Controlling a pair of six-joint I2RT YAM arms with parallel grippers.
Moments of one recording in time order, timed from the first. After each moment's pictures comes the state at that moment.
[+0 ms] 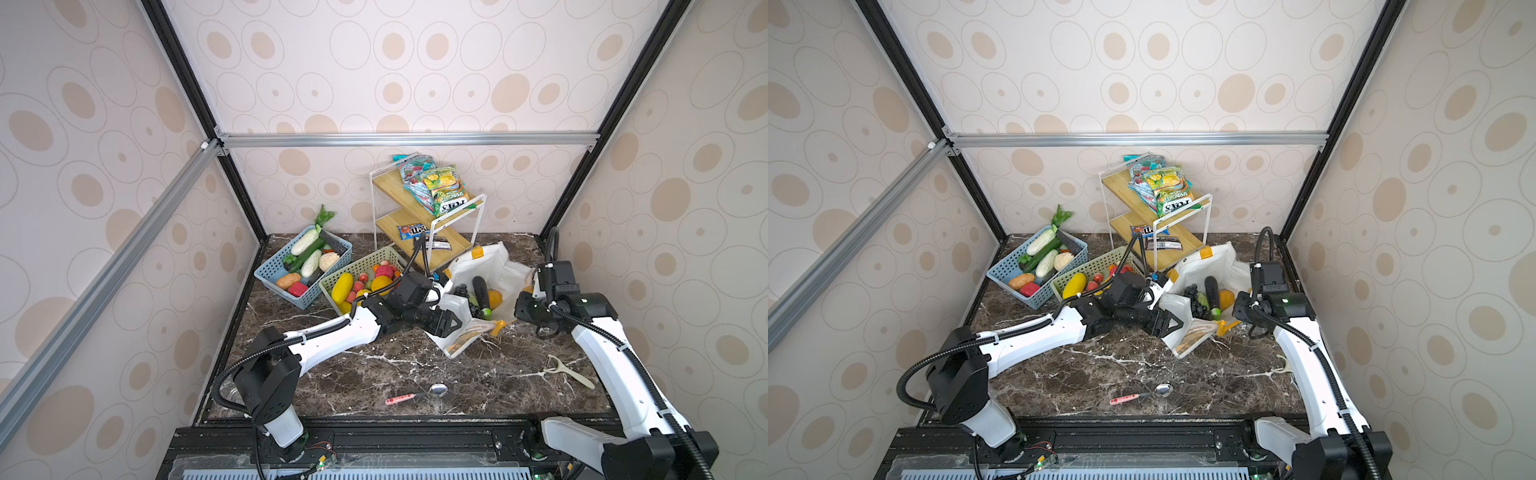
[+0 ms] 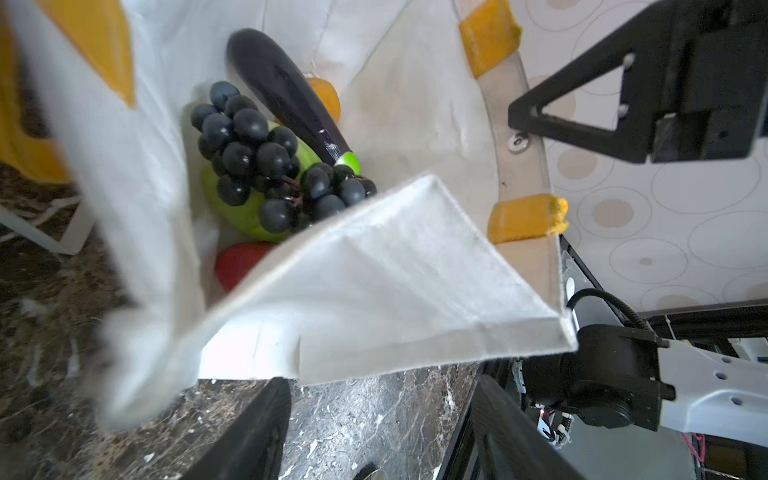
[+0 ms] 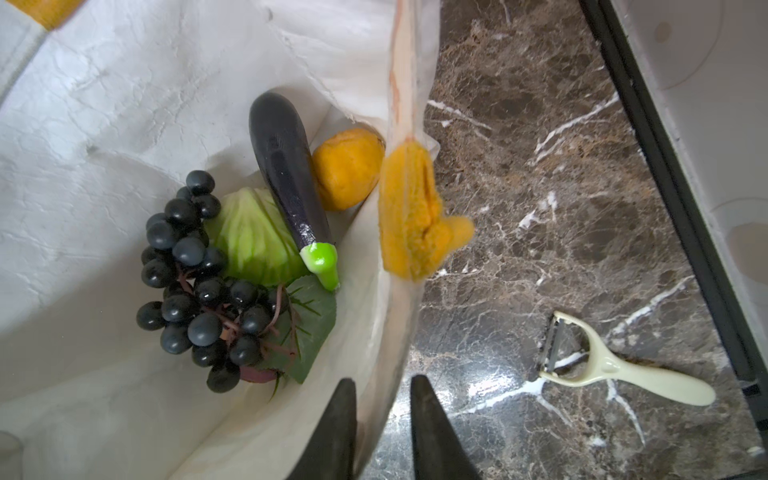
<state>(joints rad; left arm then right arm) -0.88 1.66 1.24 -0.22 0.35 -0.40 0.06 1.15 1.14 -1.00 0.07 0.40</state>
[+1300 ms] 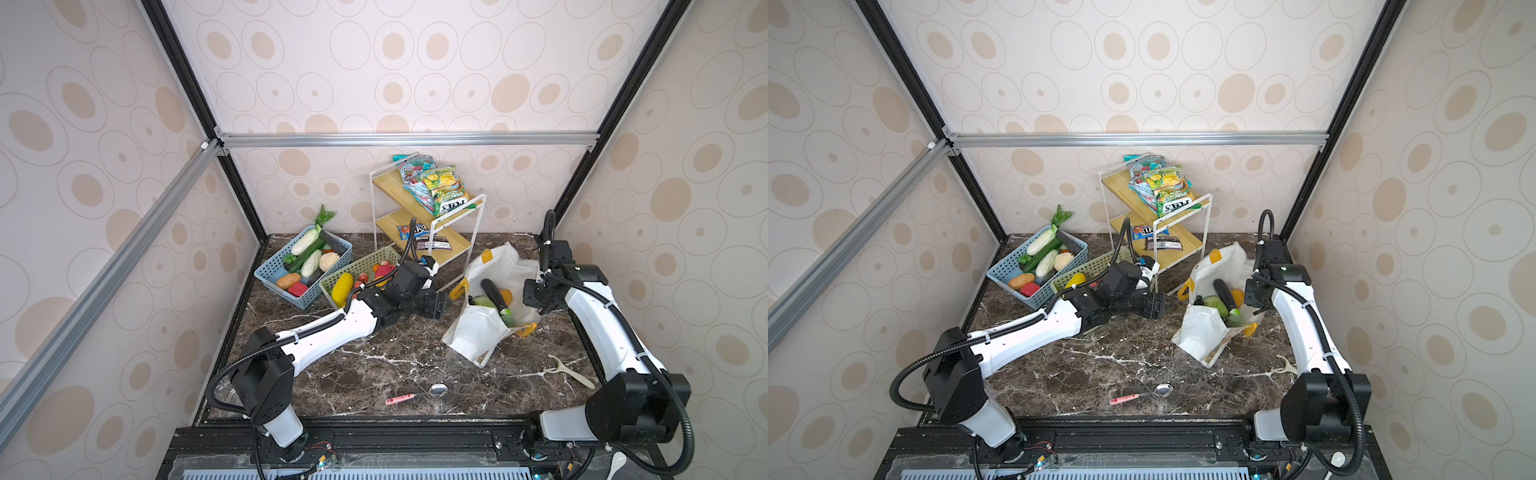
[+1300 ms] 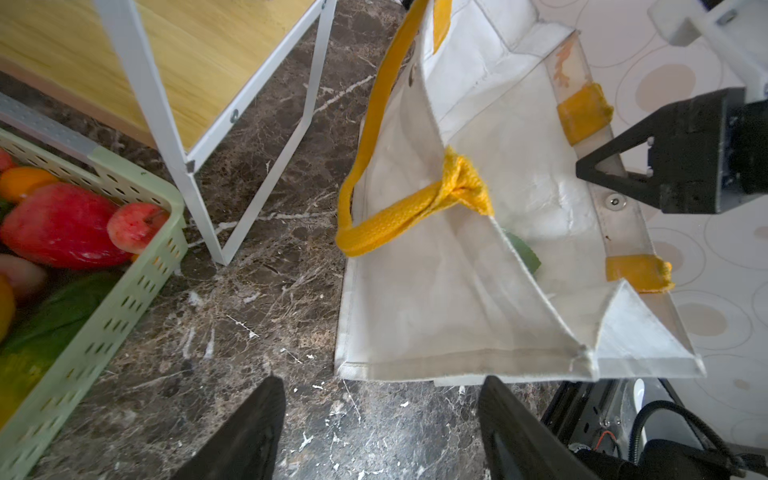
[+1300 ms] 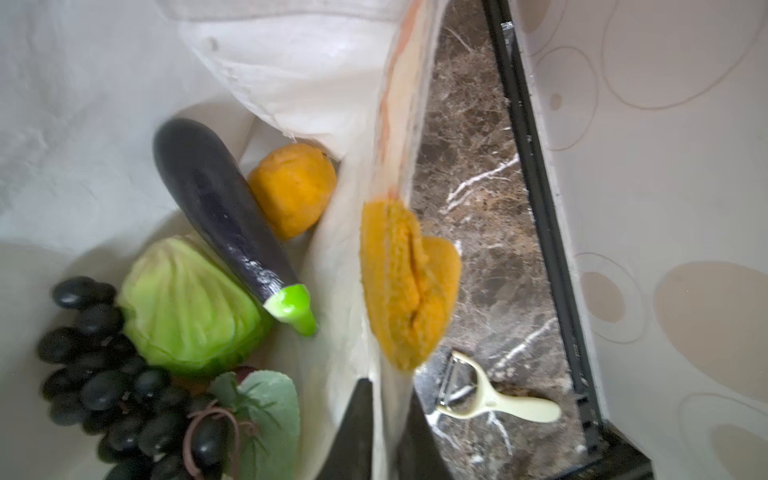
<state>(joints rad) -0.84 1.66 1.32 -0.29 0.10 -0.51 -0.03 1.41 1.31 -1.03 0.18 0.18</state>
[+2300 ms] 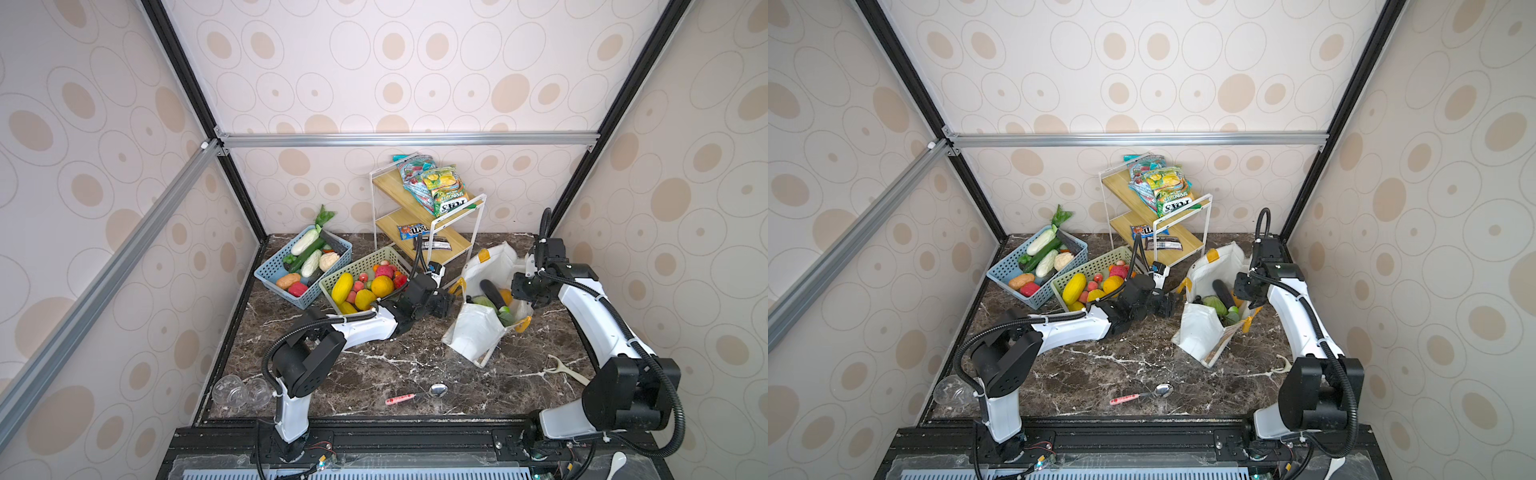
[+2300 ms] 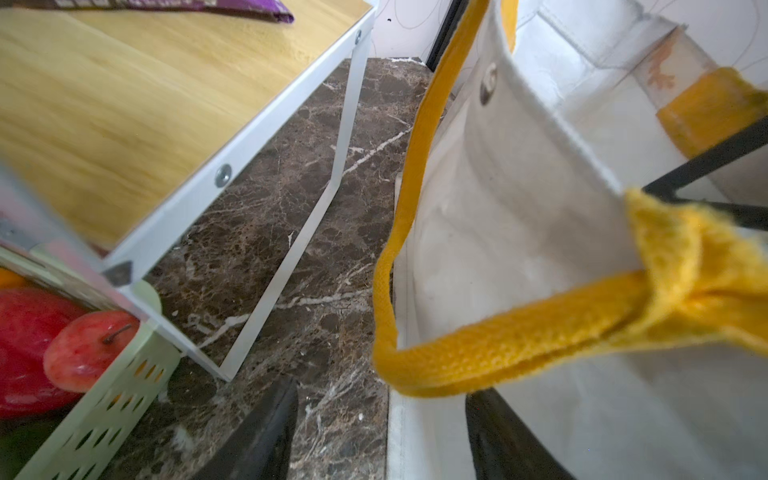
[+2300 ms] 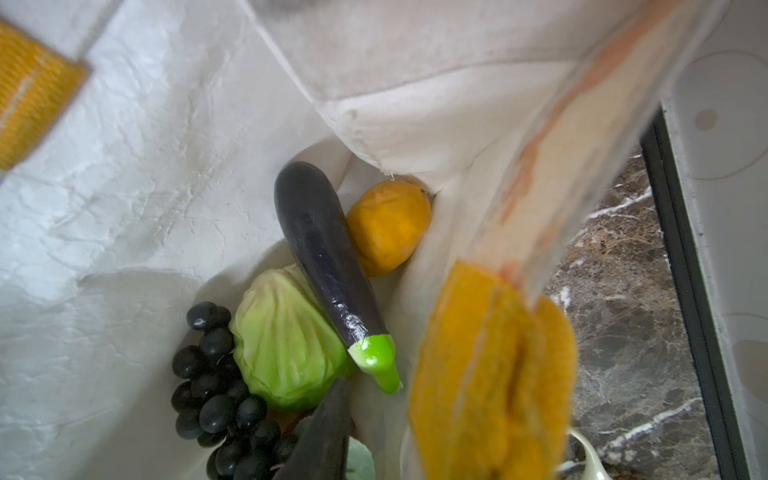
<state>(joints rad) -0.84 1.90 1.22 0.23 -0.04 -0.38 -0.03 1.46 1.28 -0.89 0.00 0.21</state>
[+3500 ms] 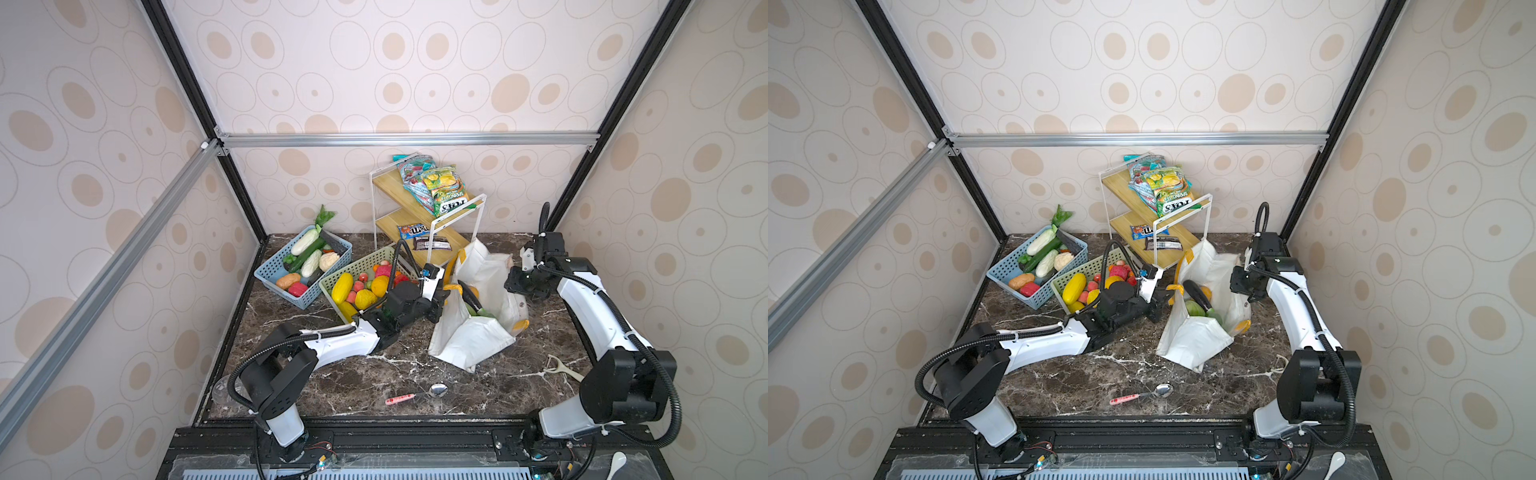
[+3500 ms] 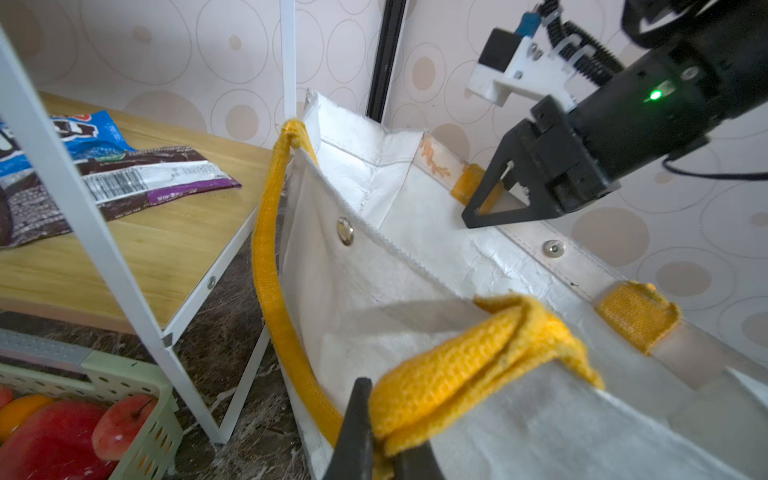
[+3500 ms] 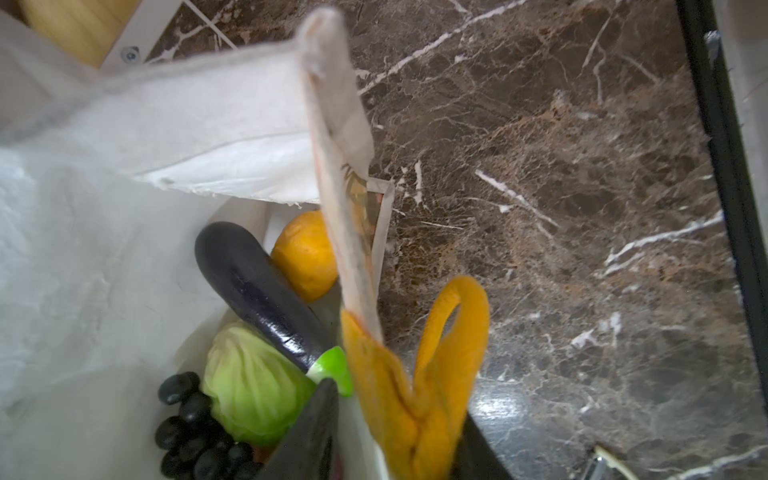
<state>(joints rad) -0.86 1.69 1.01 0.45 0.04 -0.22 -0.03 1.50 1.36 -0.91 -0.11 0.22</state>
